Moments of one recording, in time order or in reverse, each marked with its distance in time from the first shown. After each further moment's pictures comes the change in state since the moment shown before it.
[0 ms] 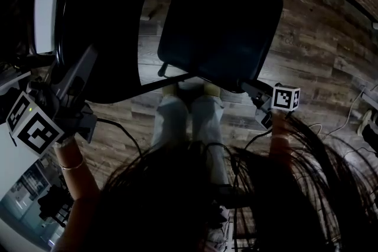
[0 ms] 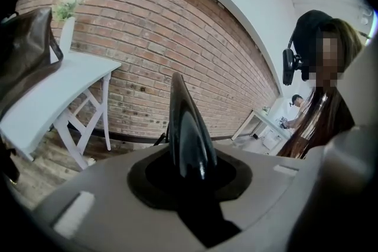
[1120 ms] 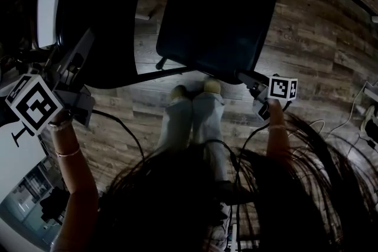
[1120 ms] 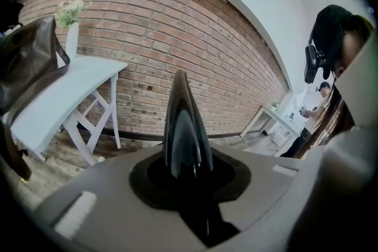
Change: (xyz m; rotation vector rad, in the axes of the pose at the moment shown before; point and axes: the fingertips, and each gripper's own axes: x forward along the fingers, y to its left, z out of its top) left arm 0.000 0.008 0.000 0.008 0.023 0.100; right arm 0.002 0.000 0.001 -0.003 -0.041 -0.020
